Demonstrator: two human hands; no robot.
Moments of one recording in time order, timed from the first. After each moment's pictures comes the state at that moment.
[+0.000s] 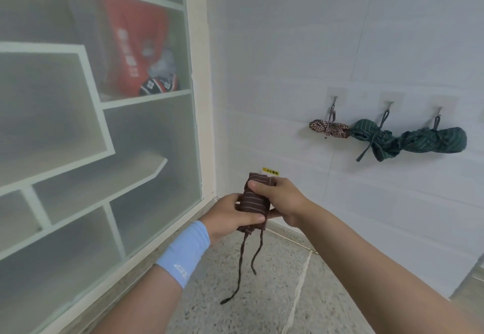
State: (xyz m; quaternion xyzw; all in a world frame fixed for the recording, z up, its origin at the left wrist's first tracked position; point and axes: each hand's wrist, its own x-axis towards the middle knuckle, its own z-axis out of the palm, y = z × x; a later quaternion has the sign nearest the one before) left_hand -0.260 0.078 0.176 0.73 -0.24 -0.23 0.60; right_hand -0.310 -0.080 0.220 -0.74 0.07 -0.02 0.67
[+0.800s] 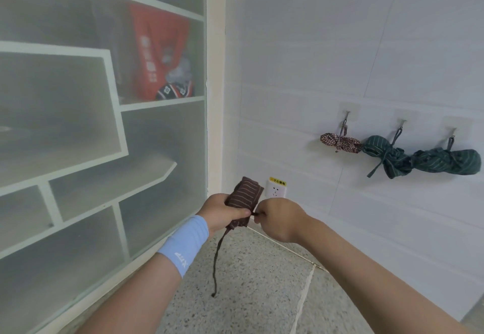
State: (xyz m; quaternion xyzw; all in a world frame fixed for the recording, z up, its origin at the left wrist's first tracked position) left_hand -0.231 0.107 0.186 0.80 -0.14 -0.16 0.57; right_hand -0.301 -0.063 0.214 -1.00 -0.04 0.00 0.09
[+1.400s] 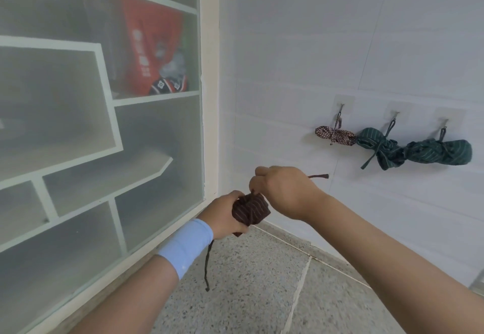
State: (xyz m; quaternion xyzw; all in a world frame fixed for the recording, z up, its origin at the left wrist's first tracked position) left_hand -0.249 0.099 0.178 0.88 -0.29 -0.08 0.36; right_hand -0.316 -0.079 0.261 -0.95 -0.23 -0.18 -0.10
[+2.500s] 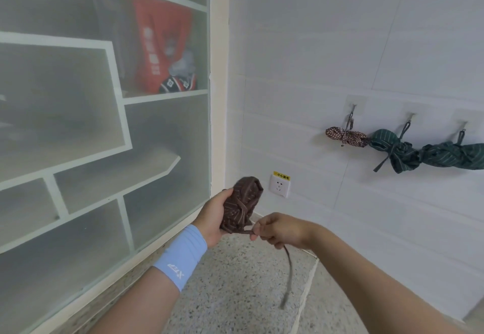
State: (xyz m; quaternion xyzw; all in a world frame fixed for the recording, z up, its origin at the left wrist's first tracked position) left_hand -0.249 0.111 0.175 0.59 -0.04 -0.22 0.77; right_hand -0.284 -0.085 0.156 -0.83 -0.05 0.23 0.51
